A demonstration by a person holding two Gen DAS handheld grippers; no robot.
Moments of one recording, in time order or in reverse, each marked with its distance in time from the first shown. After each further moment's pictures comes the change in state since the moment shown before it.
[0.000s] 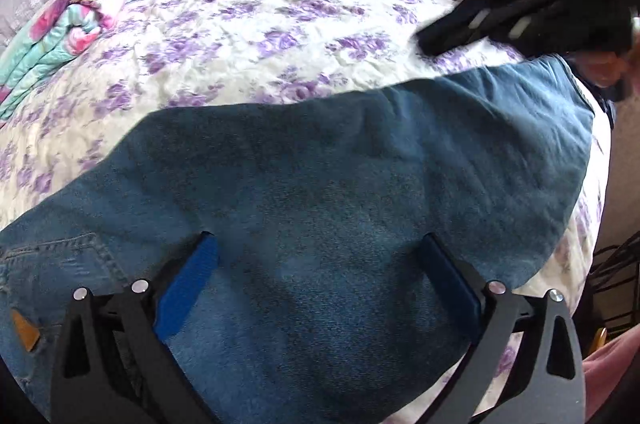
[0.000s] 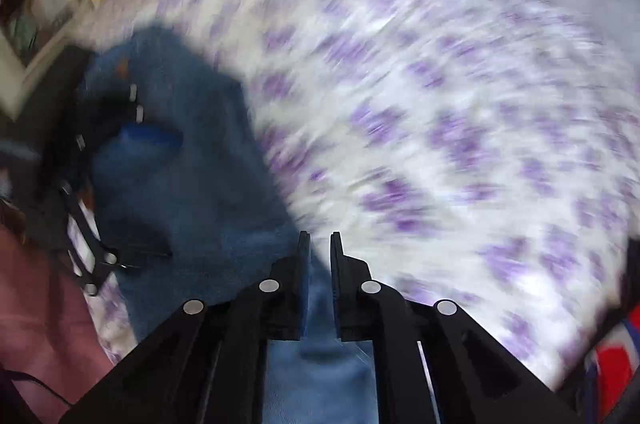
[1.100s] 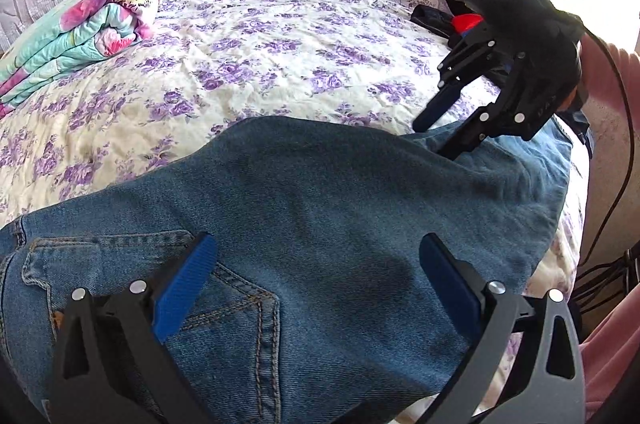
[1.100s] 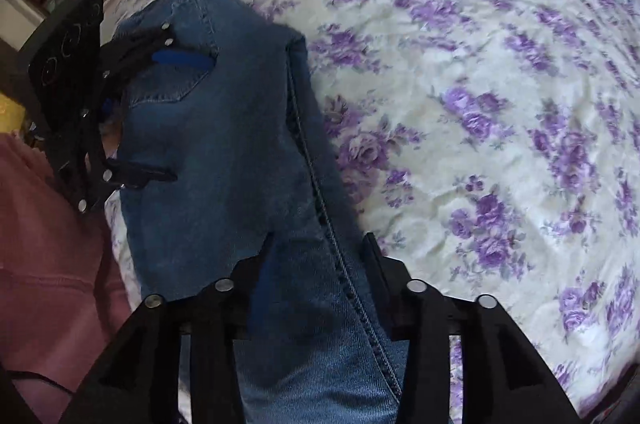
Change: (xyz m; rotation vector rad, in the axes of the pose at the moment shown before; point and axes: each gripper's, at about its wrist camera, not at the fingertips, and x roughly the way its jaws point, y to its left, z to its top) left arm -0.023 0.059 -0.027 -0.043 -0.169 -0.091; right arm 0.083 0.024 0.042 -0.117 0.290 0.308
